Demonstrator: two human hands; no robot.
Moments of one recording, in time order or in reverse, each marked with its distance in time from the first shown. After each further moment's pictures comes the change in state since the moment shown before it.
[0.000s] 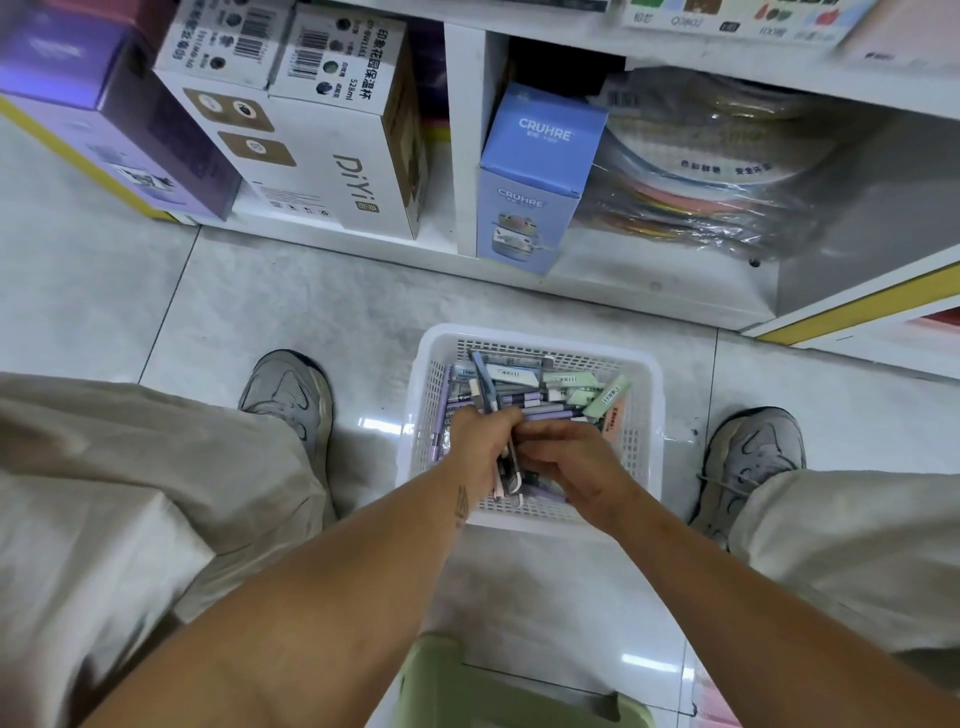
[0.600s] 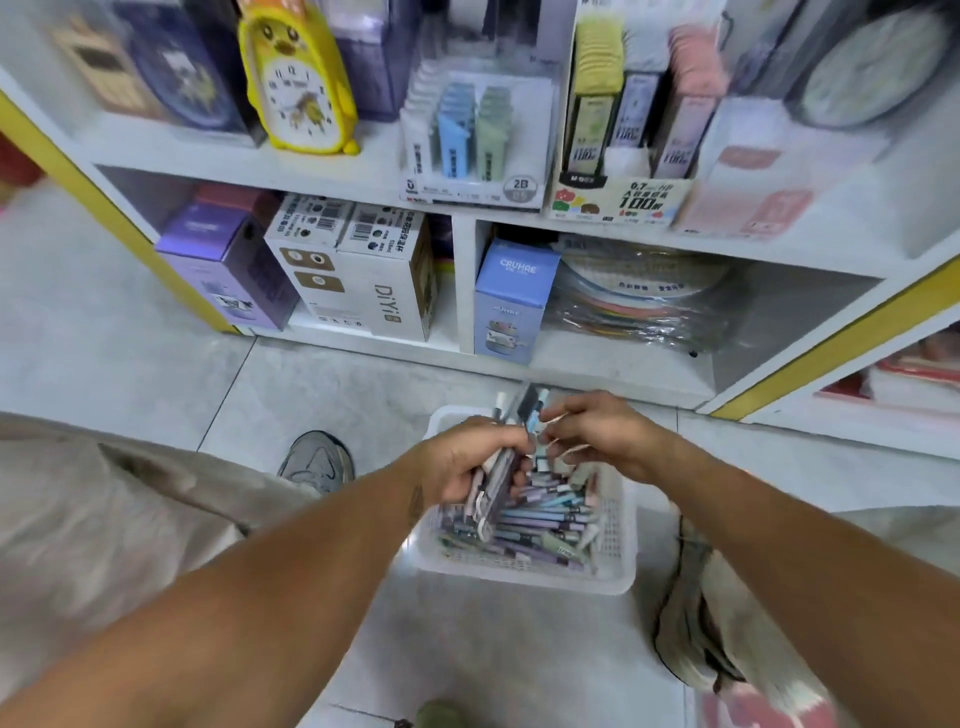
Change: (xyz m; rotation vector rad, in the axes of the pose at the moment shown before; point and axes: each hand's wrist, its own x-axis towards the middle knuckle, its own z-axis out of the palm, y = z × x) left_hand -0.092 0.082 -0.022 0.276 -0.575 0.064; right_hand -0.056 -0.131 0.001 -0.588 -0.006 -0.155
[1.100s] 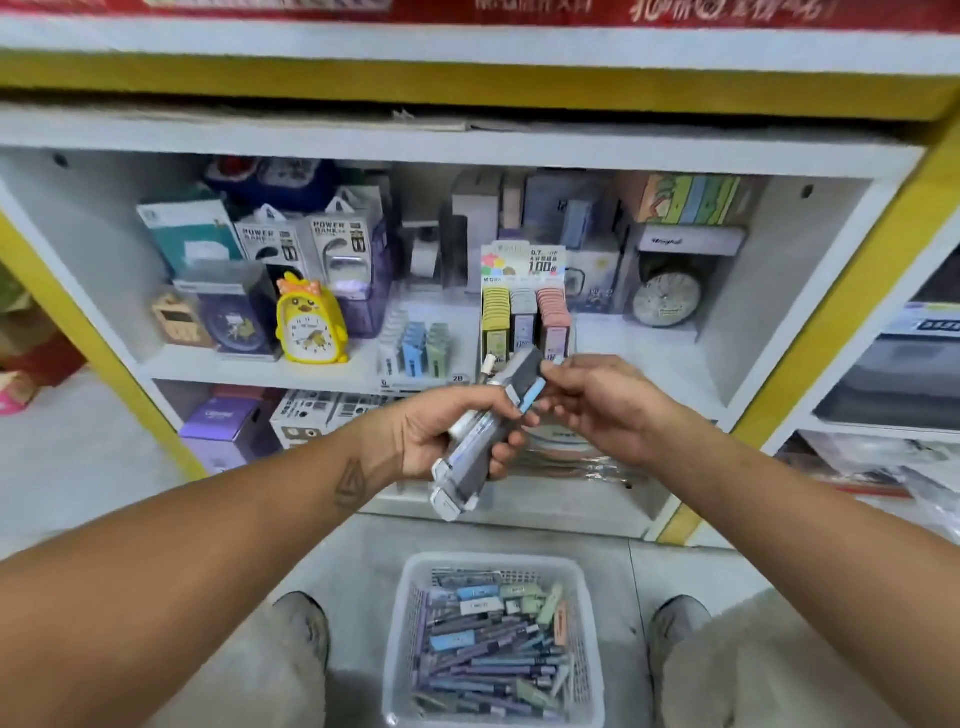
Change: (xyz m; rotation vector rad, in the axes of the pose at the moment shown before) left_hand -0.156 0.171 0.096 0.216 -0.365 0.258; right_hand -0.144 -0.175 -0.070 0.556 0.088 -0.431
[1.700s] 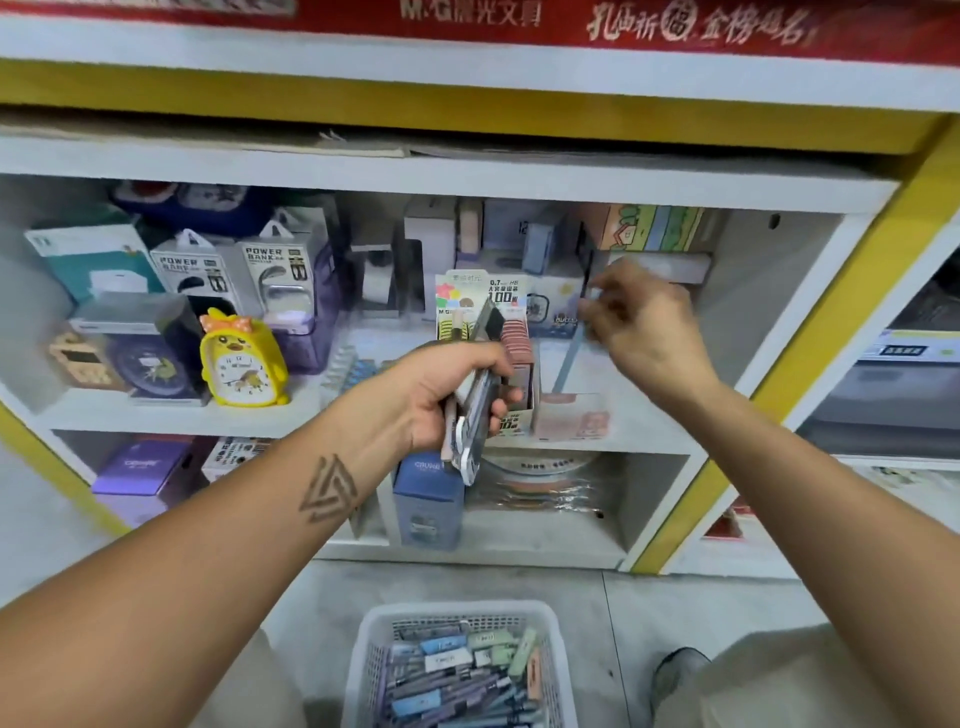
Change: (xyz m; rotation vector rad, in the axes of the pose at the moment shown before) left_hand 0.047 0.074 0.022 -0.007 0.342 0.146; right_hand 0.028 -0.085 -0.052 -1.048 0.453 -0.791
